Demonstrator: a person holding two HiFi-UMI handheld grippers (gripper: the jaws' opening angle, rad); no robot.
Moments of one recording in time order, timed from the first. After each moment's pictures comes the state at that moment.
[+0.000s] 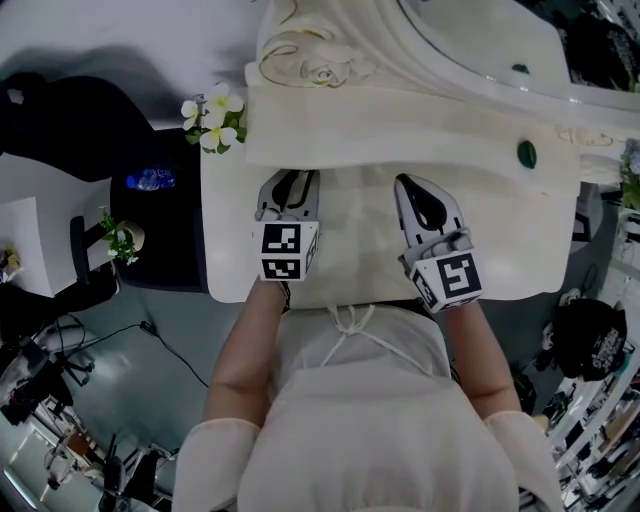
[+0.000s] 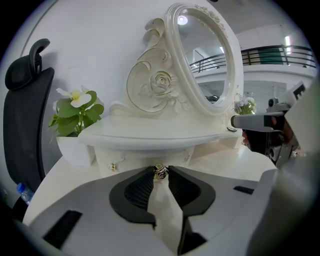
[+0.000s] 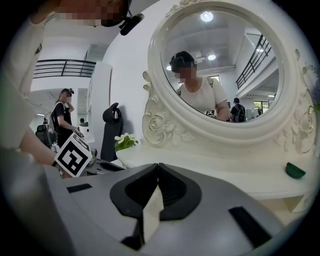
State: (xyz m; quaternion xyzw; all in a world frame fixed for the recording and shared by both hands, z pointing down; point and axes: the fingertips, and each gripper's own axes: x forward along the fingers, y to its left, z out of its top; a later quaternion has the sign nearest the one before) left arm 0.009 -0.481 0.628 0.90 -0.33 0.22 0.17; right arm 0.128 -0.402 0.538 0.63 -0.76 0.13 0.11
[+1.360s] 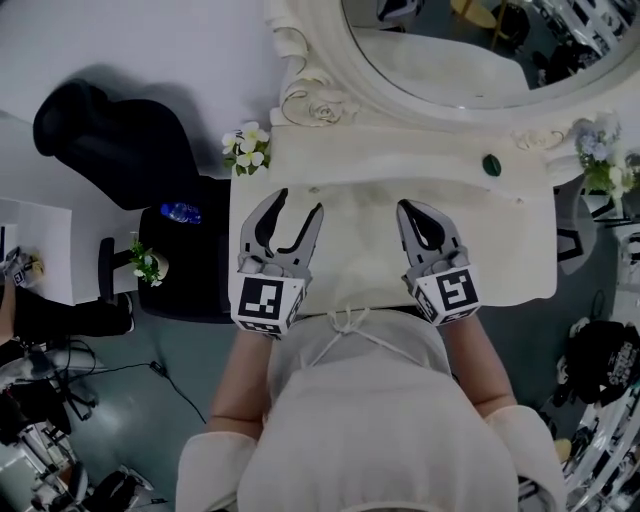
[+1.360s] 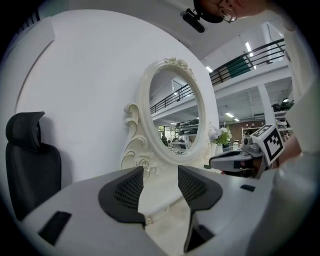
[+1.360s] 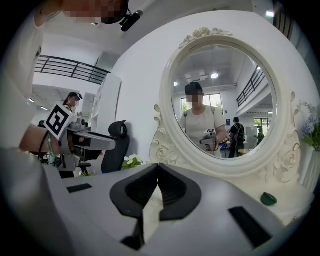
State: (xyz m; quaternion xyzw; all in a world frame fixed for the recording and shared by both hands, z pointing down) left arm -0.027 -0.420 0.408 0.95 -0.30 0.07 0.03; right arm 0.114 -0.345 0.437 0.65 -0.76 0.05 0.08
